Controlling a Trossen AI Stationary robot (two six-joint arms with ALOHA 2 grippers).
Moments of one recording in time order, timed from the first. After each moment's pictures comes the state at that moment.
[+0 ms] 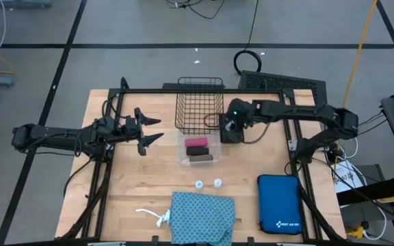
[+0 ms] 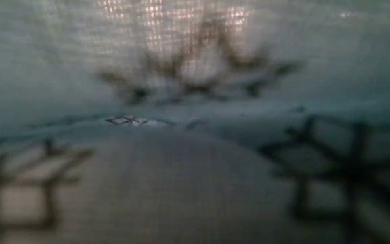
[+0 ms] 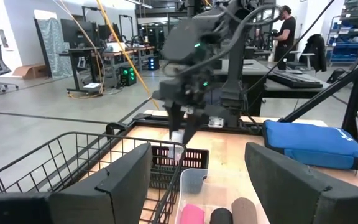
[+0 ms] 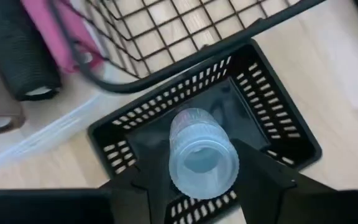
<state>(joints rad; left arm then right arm) 0.07 0.67 0.34 0.36 -0.11 0.02 -0.33 1.46 1.04 -0.67 0.05 0.14</state>
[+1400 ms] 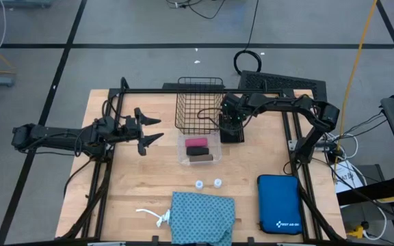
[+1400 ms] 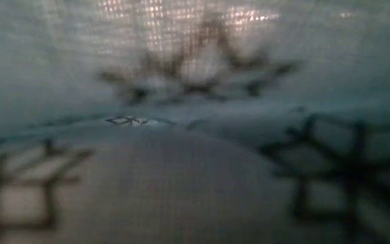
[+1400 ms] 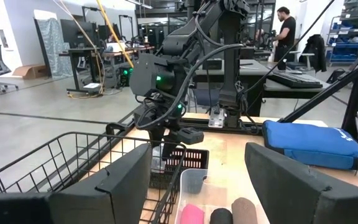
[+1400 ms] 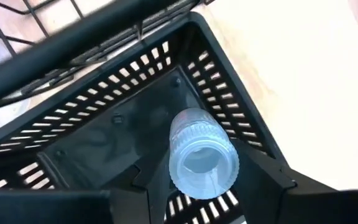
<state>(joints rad) 0.07 0.67 0.34 0.36 -0.11 0.02 -0.46 1.69 1.12 -0.69 0.08 0.05</state>
